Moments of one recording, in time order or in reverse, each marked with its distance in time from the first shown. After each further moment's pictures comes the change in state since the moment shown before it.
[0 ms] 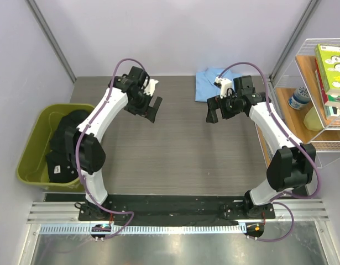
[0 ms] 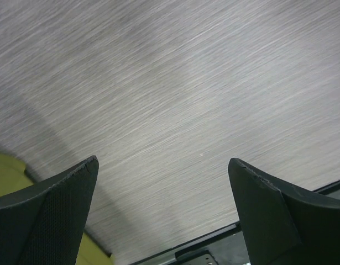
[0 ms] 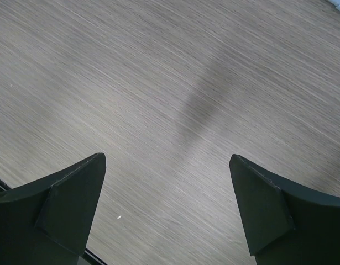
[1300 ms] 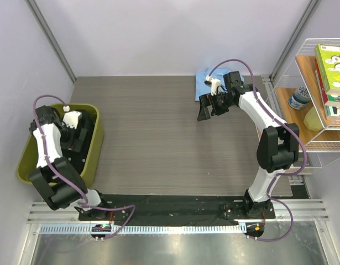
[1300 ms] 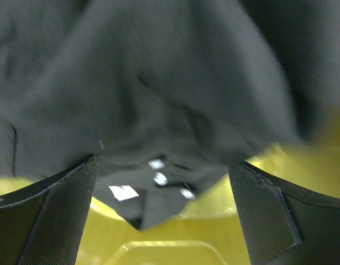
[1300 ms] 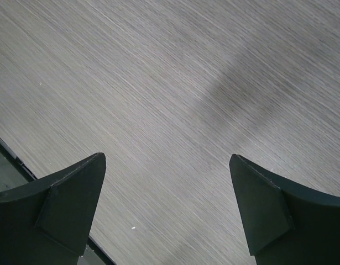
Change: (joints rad) left arm 0.937 -0.463 -0.669 0.126 0.079 0.669; right arm 0.022 0.244 0.168 -0.047 -0.147 -0.002
